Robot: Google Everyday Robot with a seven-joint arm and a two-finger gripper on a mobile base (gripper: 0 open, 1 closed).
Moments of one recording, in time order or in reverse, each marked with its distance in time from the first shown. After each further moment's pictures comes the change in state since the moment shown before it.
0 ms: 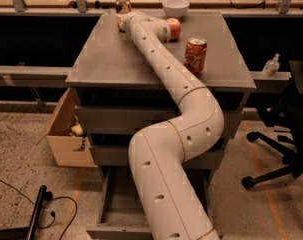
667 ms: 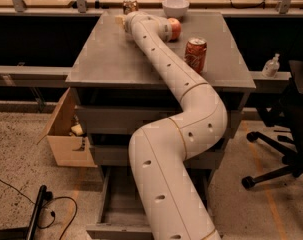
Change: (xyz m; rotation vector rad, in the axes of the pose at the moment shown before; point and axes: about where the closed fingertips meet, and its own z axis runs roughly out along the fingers) arm 0.001 -0.009 -0.005 0.025 0.032 0.013
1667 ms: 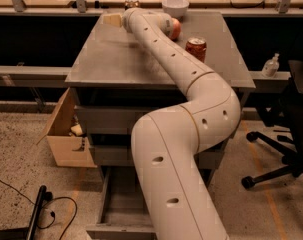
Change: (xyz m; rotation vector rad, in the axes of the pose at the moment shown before) arm -0.013 0.023 -0.021 -0.050 0.032 0.050
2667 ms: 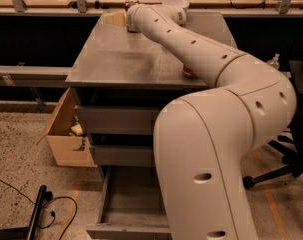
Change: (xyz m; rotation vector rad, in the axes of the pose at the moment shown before) arm -0.013 0.016 -0.078 -0.025 0.067 -0.008
